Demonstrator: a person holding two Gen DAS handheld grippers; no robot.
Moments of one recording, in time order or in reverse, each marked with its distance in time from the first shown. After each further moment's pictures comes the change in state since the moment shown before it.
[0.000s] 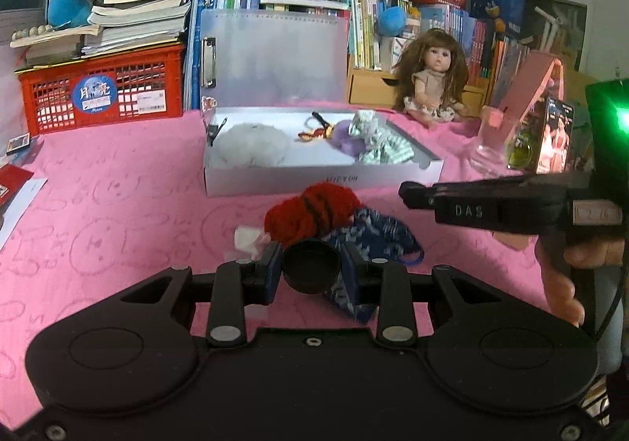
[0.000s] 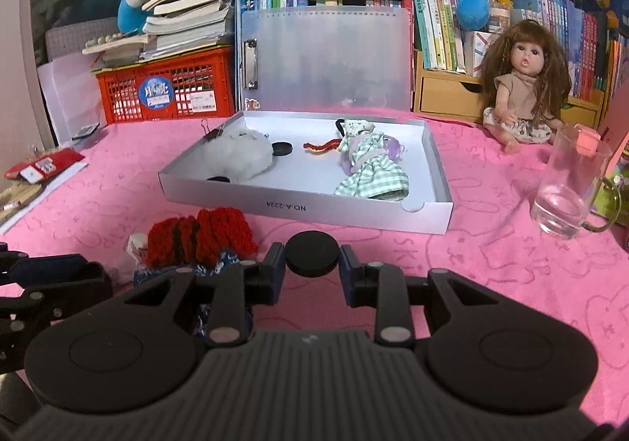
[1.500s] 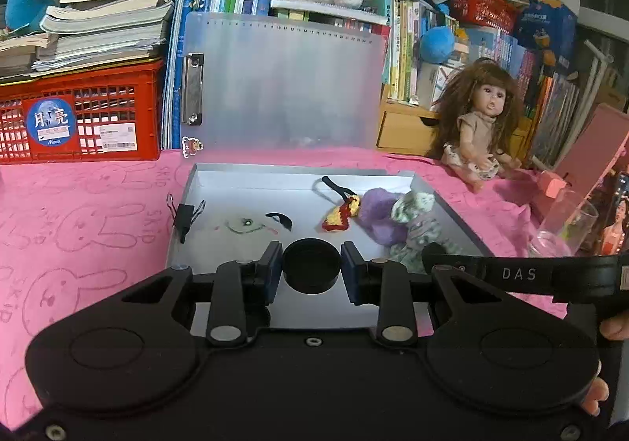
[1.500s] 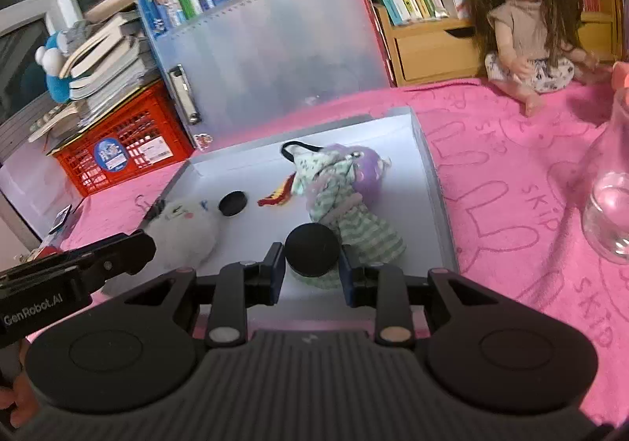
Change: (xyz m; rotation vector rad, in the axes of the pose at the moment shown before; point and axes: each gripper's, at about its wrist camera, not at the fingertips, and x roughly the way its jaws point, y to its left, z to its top) left arm 0.162 0.023 0.114 -0.068 -0.009 0.018; right arm 0.107 -0.077 0.065 0.294 0.099 0.082
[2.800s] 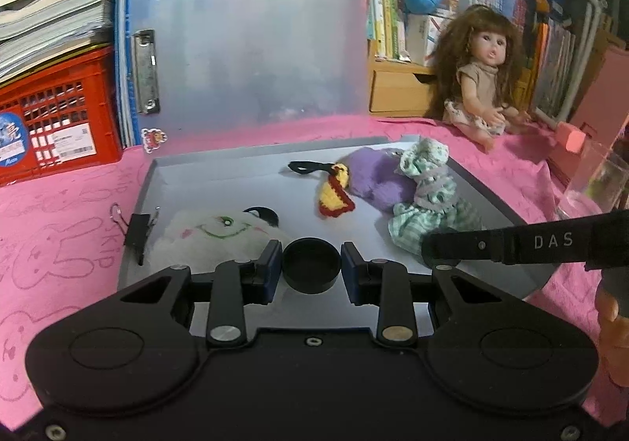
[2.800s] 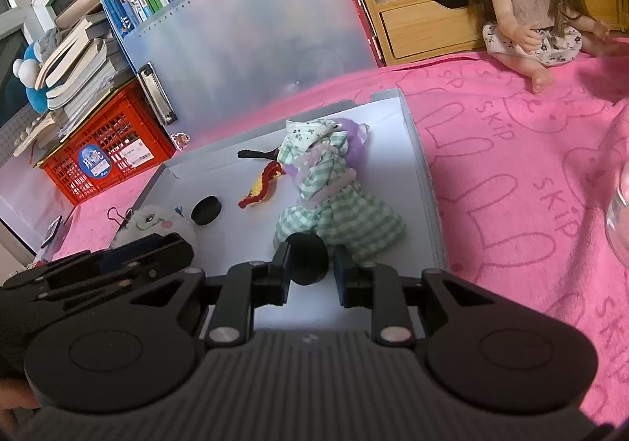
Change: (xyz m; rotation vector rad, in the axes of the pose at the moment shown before) left arm 0.069 -0.013 -0.001 0.130 0.080 -0.022; right arm 0.033 -0.026 0.012 0.056 0.052 0.016
